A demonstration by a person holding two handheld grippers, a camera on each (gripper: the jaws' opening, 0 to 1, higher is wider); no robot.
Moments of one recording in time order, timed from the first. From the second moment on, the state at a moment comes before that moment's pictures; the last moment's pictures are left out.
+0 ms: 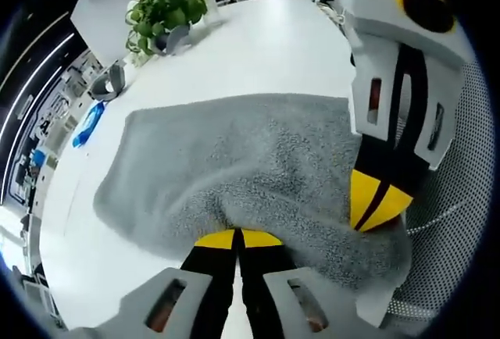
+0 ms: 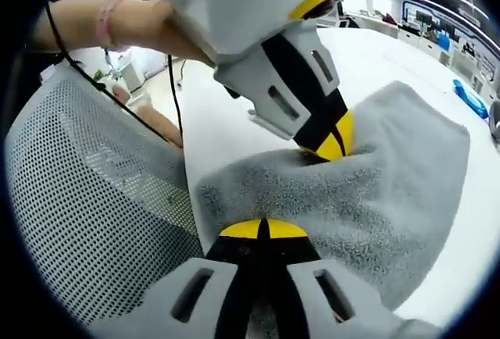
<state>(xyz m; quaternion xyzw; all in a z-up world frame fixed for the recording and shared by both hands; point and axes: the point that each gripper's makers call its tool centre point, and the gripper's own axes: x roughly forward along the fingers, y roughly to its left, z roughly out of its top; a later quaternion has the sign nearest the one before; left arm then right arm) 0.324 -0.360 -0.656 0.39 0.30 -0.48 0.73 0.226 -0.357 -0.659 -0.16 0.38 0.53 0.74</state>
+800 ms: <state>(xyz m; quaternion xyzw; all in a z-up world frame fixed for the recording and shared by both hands) 0.334 -0.354 -0.656 0.37 0.31 -0.46 0.75 0.219 -0.351 -0.659 -0.23 0.35 0.55 0.73</state>
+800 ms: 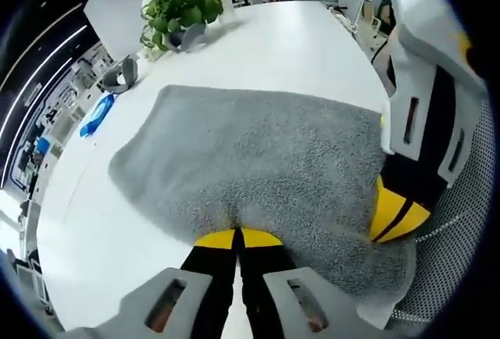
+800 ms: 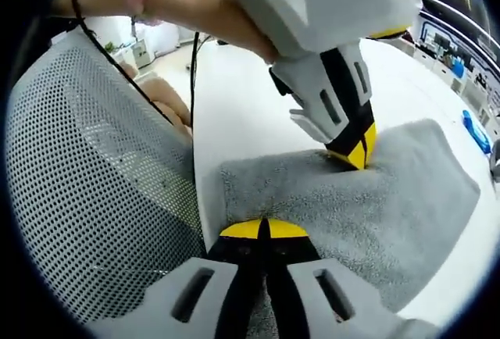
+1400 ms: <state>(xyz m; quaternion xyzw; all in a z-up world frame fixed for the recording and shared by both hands) 0.335 -0.351 -0.655 0.31 0.29 -0.44 0.79 0.258 -0.380 -0.636 -0.19 0.34 0.51 0.77</state>
